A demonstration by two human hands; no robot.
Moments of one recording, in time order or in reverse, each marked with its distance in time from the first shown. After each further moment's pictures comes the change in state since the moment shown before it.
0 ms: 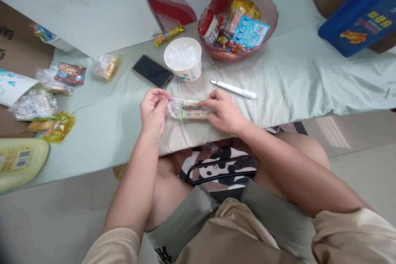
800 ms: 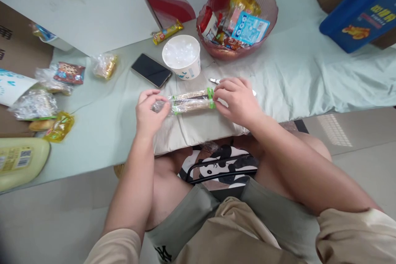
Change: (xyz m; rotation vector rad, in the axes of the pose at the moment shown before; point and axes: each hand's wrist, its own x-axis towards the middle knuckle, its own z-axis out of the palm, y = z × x) left_hand -0.006 0.009 -0.027 0.810 -0.050 0.393; right_hand -0.002 0.011 -0.032 -0.295 0.110 -0.107
